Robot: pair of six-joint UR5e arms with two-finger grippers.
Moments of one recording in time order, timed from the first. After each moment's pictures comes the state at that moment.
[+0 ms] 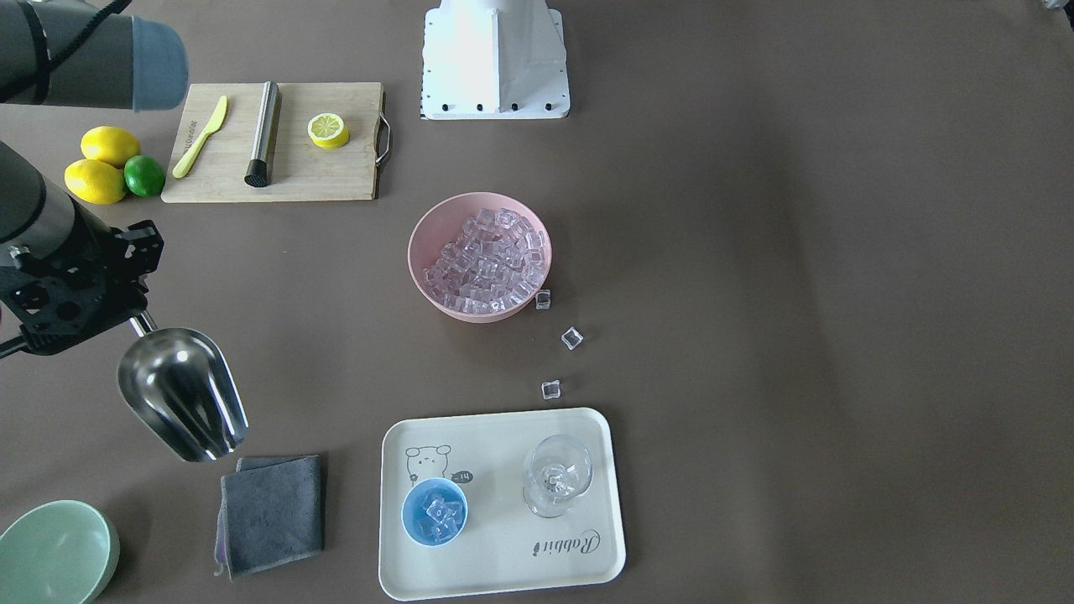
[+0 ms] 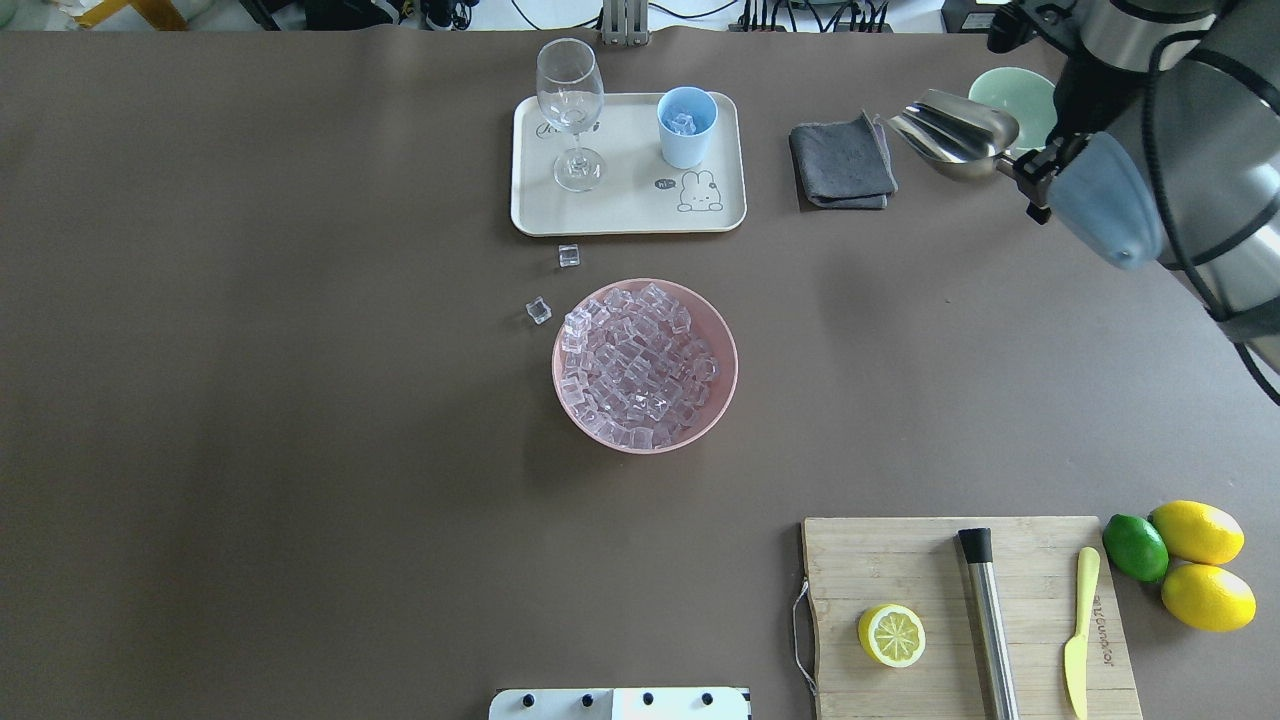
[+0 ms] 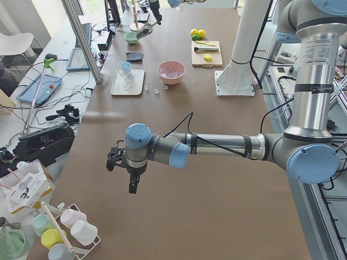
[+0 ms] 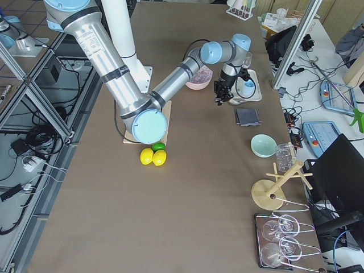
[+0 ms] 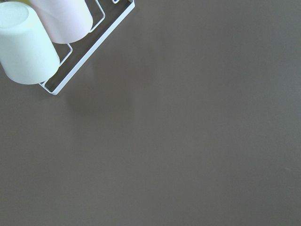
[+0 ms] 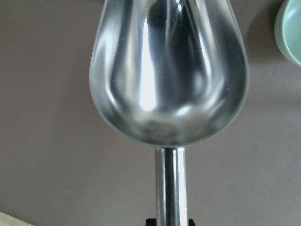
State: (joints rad) left arm -1.55 -1.59 -1.56 -1.83 -2.27 -0.17; right arm 1.08 -1.03 1.79 -2.15 2.20 -0.01
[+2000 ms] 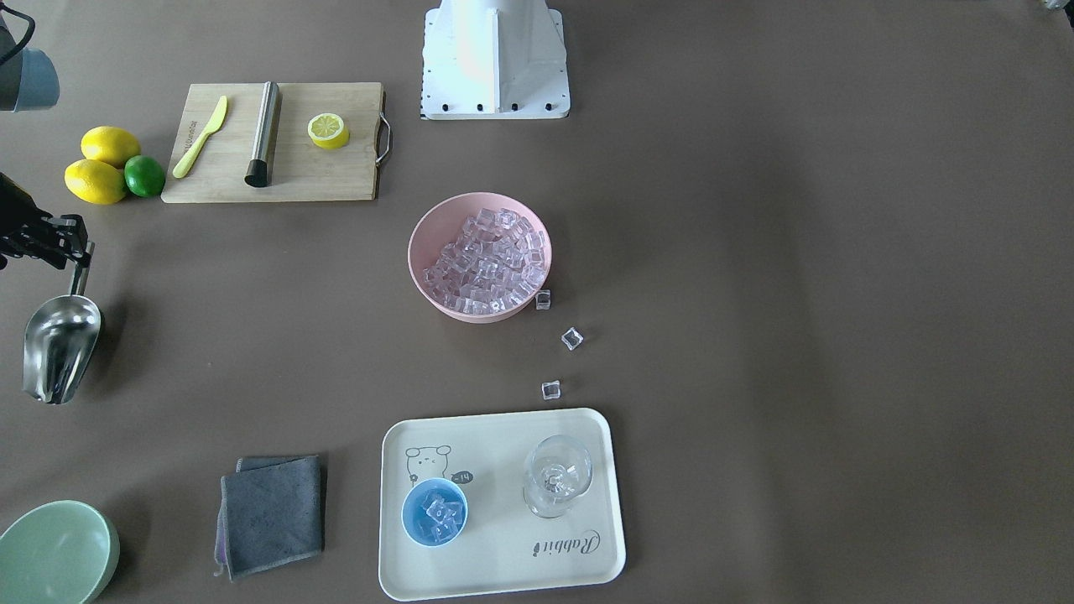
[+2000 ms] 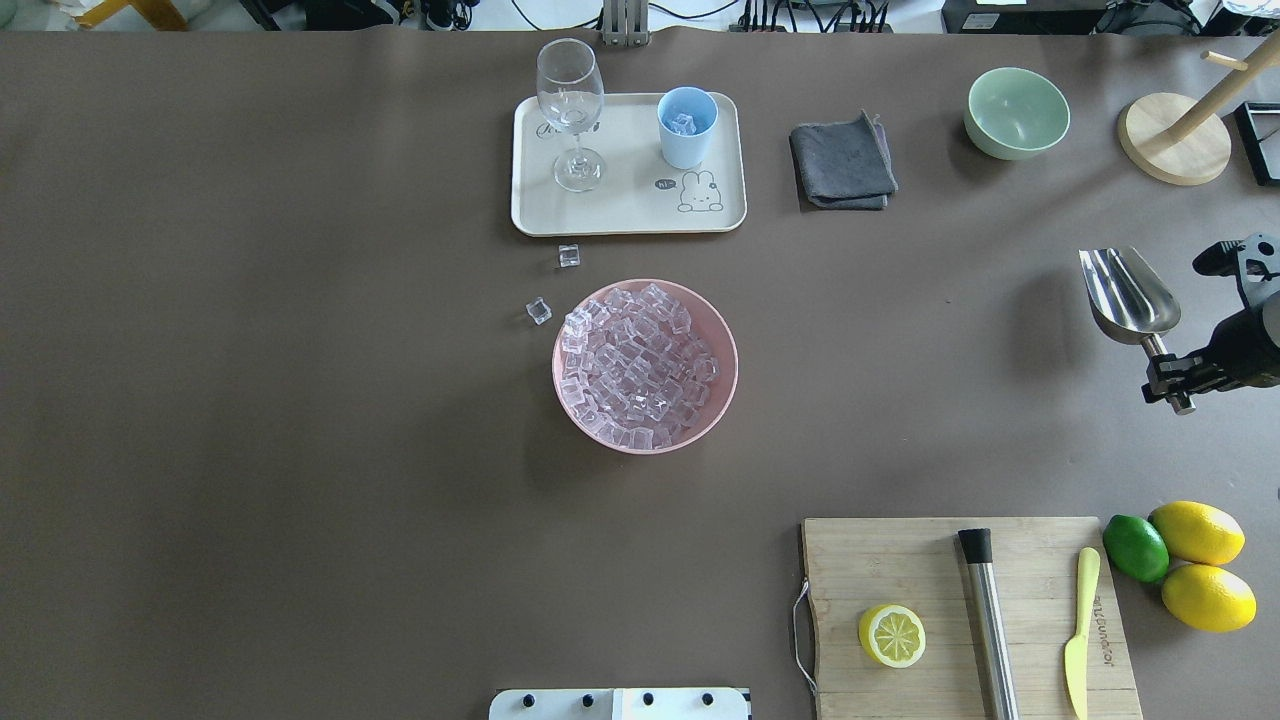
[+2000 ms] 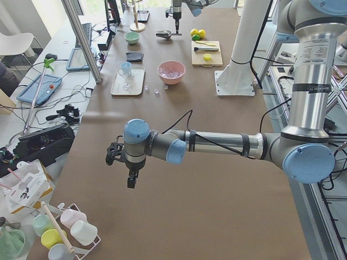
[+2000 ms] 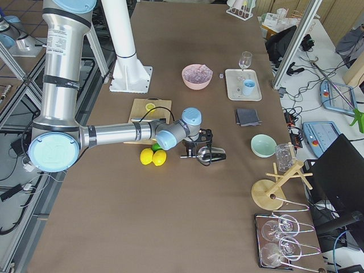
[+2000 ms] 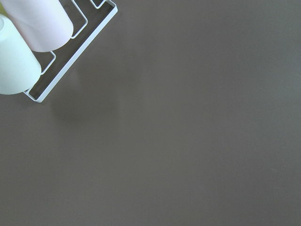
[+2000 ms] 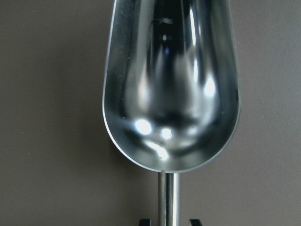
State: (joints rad) left arm -1.52 -1.61 -1.57 -1.83 -2.27 -0.17; right arm 1.00 -1.71 1.74 -1.08 2.21 0.71
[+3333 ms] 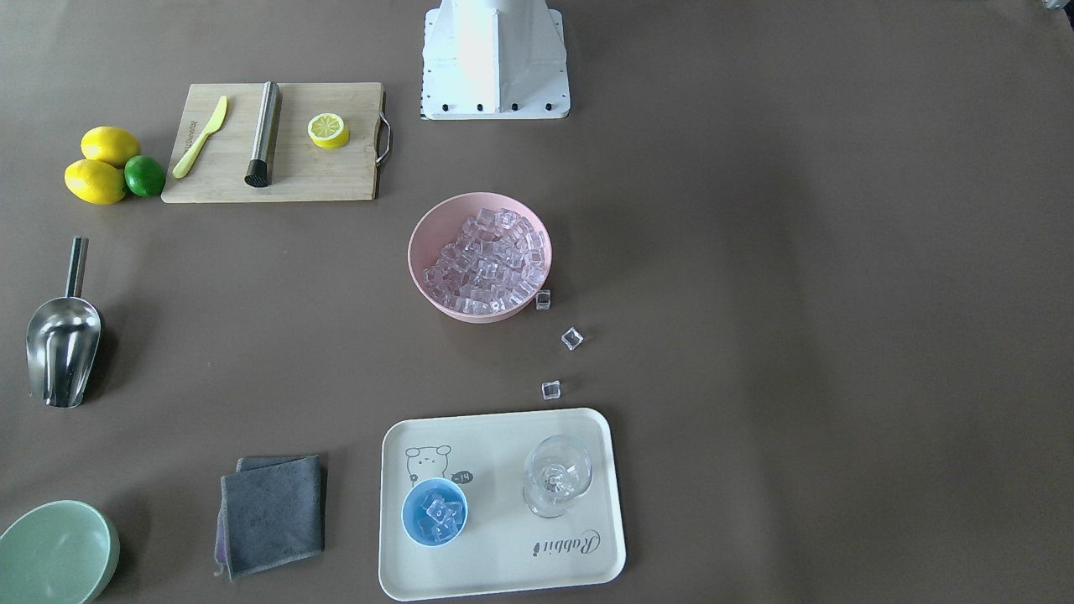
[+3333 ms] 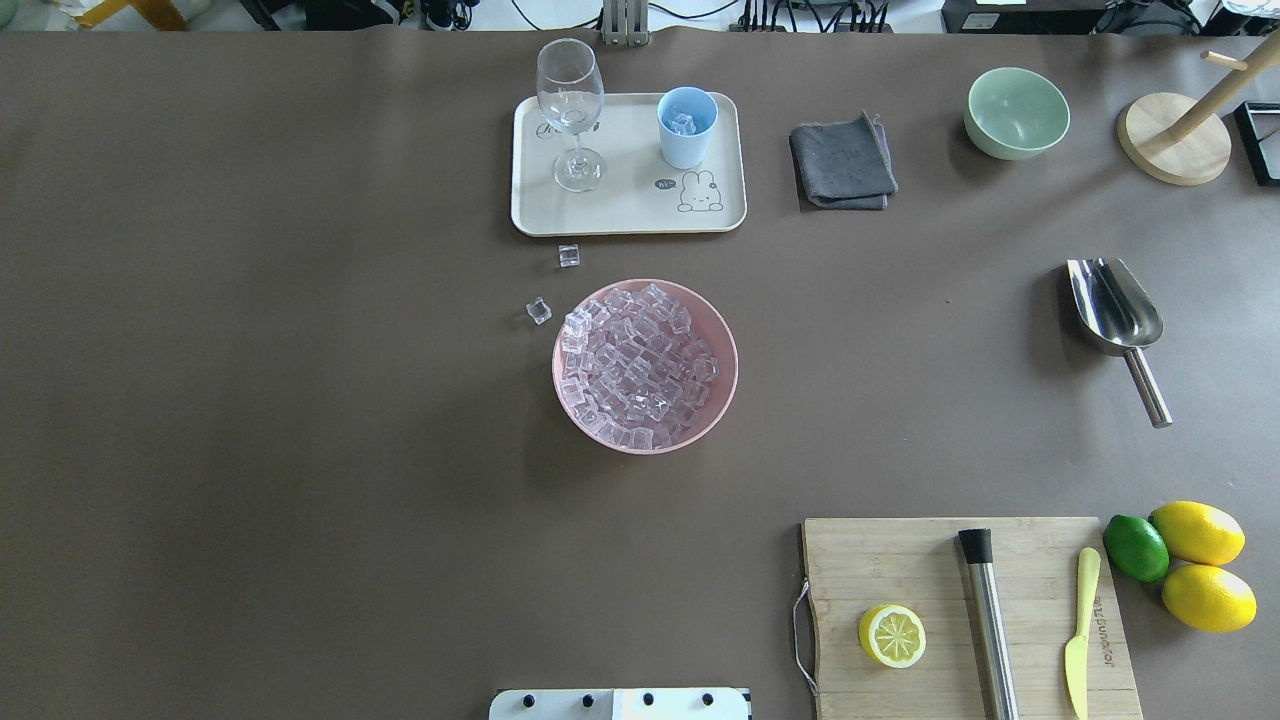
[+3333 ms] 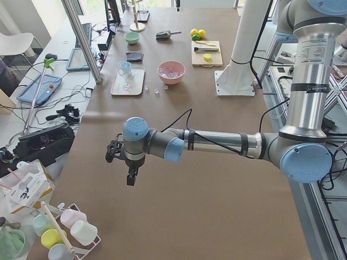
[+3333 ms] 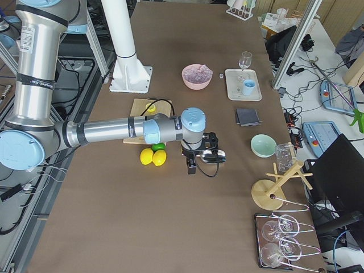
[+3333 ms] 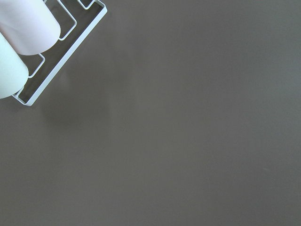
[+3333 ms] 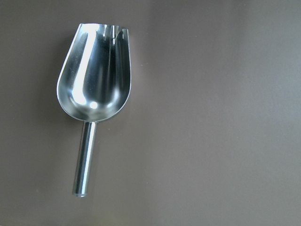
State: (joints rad) left arm -1.50 -1.62 -1.57 -1.83 -2.27 -0.17; right arm 1.41 -1.76 1.89 -1.55 2.36 0.07
